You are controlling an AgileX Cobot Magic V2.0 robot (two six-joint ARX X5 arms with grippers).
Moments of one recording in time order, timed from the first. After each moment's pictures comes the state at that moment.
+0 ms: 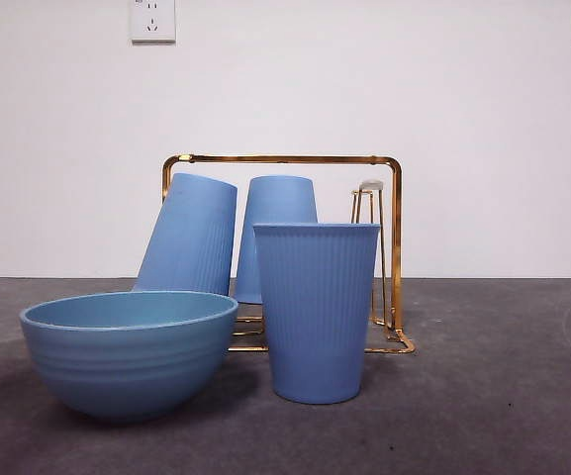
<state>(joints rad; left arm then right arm) -0.73 0.45 0.76 -0.87 -0.08 -0.29 0.56 0.37 0.76 -0.93 -0.11 0.29</state>
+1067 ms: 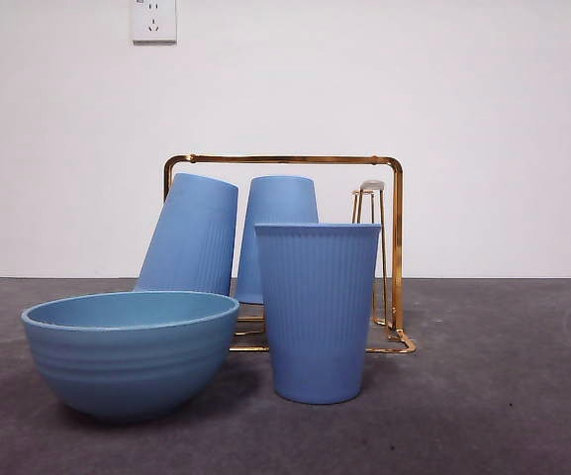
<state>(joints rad) -0.21 0.17 0.37 -0.44 -0.02 -0.05 0.56 0.37 0.76 -0.92 -0.13 0.29</state>
